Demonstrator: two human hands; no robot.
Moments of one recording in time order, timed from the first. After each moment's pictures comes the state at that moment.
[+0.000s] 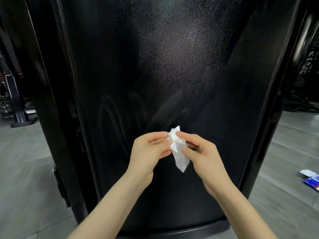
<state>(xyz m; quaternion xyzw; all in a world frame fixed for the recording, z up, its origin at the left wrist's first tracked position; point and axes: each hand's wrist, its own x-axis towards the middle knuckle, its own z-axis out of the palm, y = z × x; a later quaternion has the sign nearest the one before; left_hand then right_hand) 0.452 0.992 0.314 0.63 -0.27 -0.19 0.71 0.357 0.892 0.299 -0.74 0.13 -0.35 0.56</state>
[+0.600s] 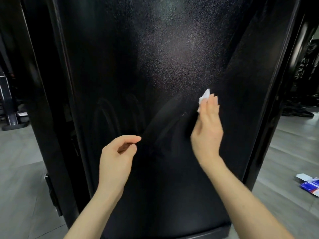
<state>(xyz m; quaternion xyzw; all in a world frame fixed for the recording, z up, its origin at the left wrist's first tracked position) 0.484 1.023 0.295 0.66 -0.27 0.04 0.70 0.426 0.818 0.303 -0.73 0.17 -0.66 0.00</state>
